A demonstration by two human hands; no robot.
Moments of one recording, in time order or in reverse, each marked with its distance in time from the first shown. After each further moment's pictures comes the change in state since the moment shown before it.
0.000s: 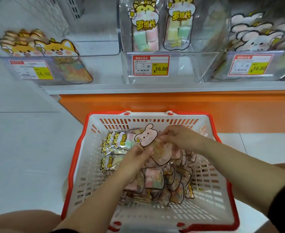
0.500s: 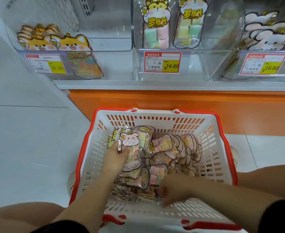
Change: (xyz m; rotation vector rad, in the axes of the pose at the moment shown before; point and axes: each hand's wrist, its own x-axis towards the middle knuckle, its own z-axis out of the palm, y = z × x) left_hand -0.006 -0.025 -0.044 0.107 0.398 0.033; right_hand -0.023 0.053 0.100 -0.682 -0.604 -0.069
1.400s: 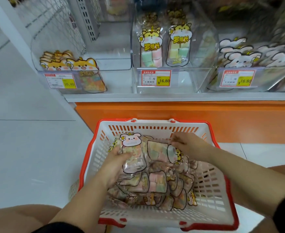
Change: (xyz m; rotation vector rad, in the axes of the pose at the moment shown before) left_hand -0.005 0.012 -0.021 -0.456 -0.248 -0.143; right_hand -0.064 0.023 -0.092 0.231 0.773 0.087
